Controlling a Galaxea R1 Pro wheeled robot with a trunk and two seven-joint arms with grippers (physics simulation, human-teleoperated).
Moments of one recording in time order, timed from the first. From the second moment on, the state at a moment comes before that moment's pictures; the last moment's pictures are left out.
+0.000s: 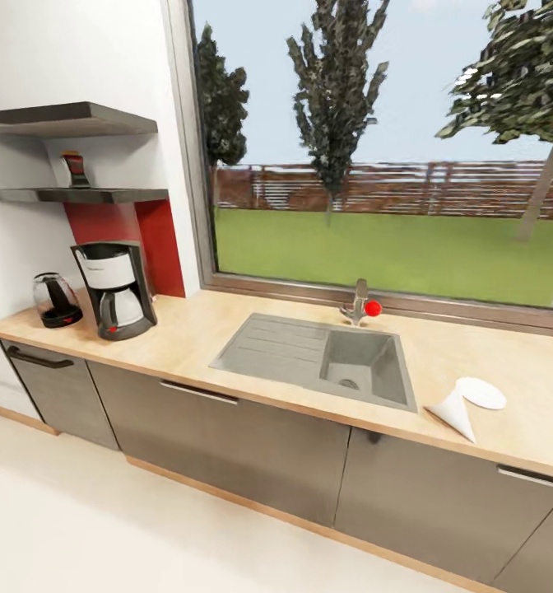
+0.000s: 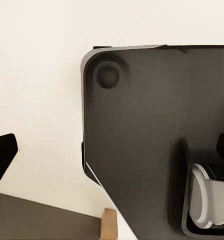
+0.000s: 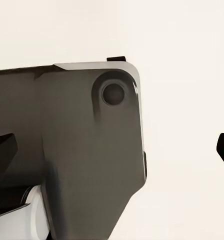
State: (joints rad) left arm 0.00 0.00 0.00 0.00 0.00 -0.26 -0.01; right arm 0.00 0.00 -0.10 -0.18 0.00 -0.06 0.00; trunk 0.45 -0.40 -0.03
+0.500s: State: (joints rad) left arm 0.00 0.00 0.00 0.00 0.00 -0.26 -0.01; right arm 0.00 0.00 -0.10 -0.18 0.00 -0.06 0.00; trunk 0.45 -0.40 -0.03
